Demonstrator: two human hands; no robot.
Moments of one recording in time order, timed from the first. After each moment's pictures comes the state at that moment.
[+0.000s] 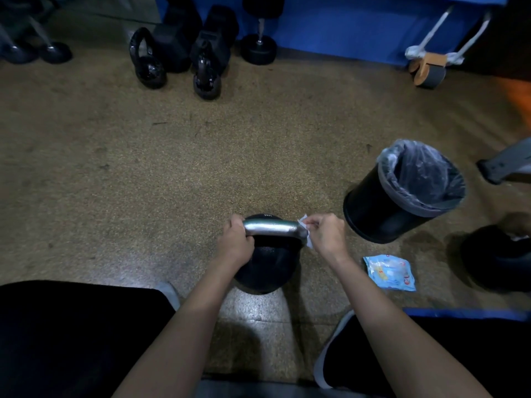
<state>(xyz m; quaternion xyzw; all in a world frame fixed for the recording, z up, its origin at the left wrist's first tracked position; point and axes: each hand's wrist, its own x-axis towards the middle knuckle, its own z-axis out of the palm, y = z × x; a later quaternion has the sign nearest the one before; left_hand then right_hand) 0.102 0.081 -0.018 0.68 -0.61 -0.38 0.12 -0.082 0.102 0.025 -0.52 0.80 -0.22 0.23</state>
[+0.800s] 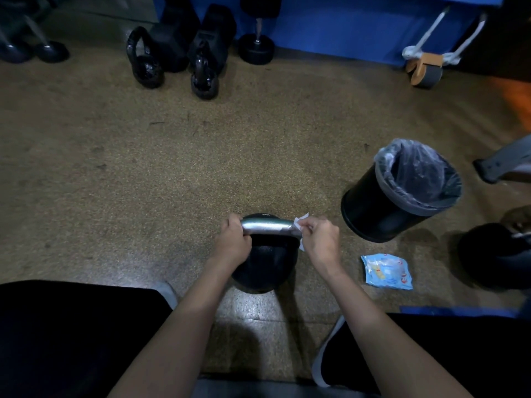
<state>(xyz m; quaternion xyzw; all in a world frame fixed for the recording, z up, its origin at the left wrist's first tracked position) 0.103 0.081 -0.015 0.68 -0.62 -0.37 0.12 -0.071 0.115 0.018 -0.52 0.79 -0.25 0.19</state>
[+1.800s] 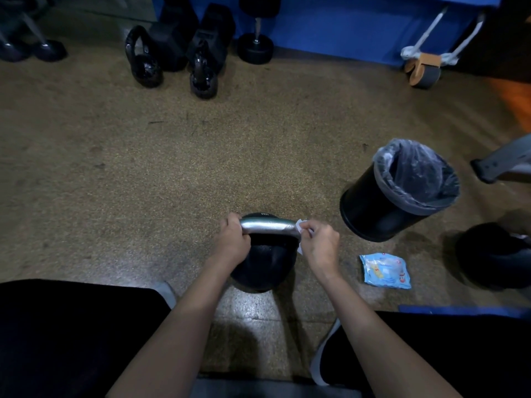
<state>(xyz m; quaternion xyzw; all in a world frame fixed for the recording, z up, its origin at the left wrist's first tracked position) 0.104 0.080 -0.019 0.68 -0.62 -0.37 0.11 -0.068 0.123 0.008 -0.48 0.80 -0.31 0.19</state>
